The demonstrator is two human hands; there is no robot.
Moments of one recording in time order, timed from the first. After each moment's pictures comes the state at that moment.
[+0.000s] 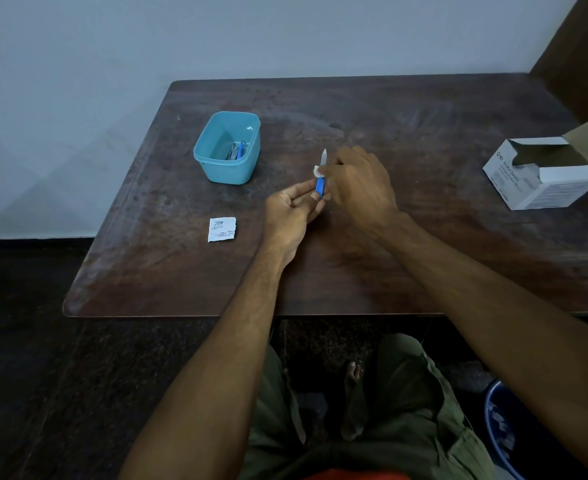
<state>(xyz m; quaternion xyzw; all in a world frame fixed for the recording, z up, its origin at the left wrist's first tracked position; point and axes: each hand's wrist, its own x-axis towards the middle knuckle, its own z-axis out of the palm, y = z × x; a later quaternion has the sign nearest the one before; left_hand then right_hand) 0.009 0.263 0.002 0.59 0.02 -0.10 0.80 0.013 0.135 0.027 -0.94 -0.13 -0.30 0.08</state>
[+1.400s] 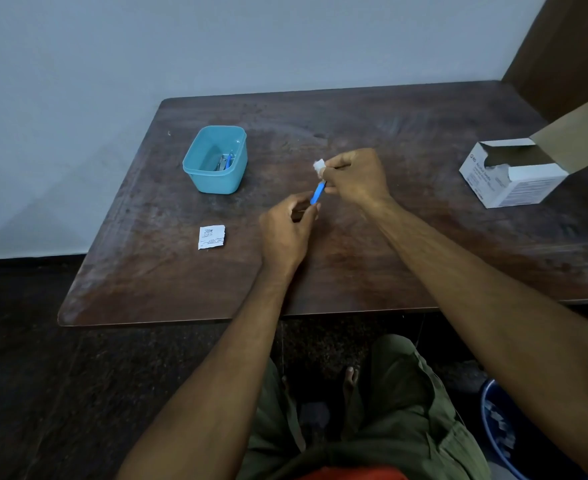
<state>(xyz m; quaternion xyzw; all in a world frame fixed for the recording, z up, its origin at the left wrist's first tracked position) -0.008 0.253 -0.010 0.80 -0.12 0.14 0.57 0.018 0.122 0.046 -0.80 0.14 -0.13 0.57</state>
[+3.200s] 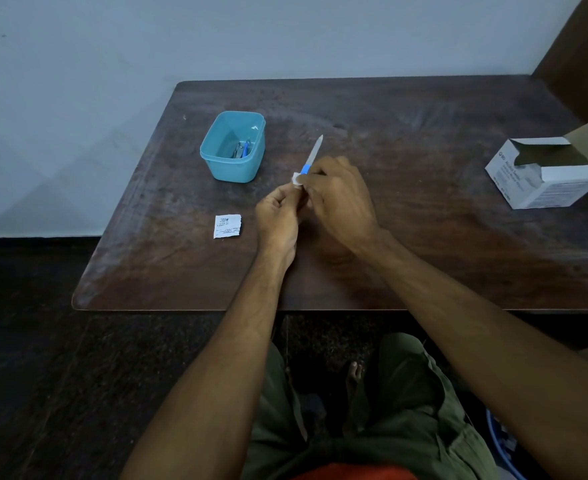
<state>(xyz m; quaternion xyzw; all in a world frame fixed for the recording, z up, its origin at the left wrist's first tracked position) 0.006 0.270 -0.005 0.54 0.07 -0.02 0.84 -0.001 0.170 0.020 -0.92 -0.15 -0.31 0.17</state>
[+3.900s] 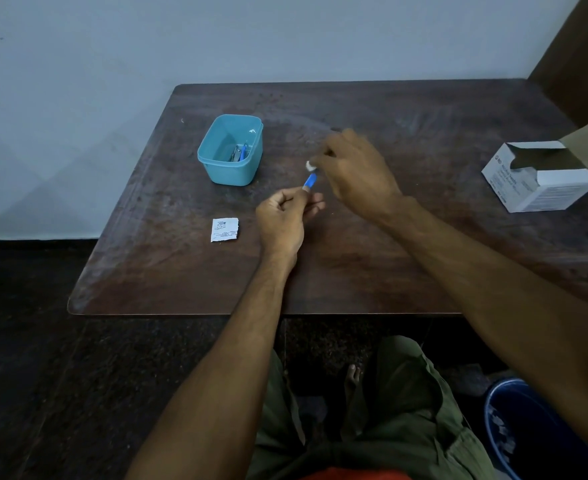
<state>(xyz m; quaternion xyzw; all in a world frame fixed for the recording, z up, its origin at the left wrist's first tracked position) -0.006 0.263 0.008 0.57 0.07 0.00 0.82 0.019 0.130 0.050 -0.92 -0.25 -0.30 0.00</state>
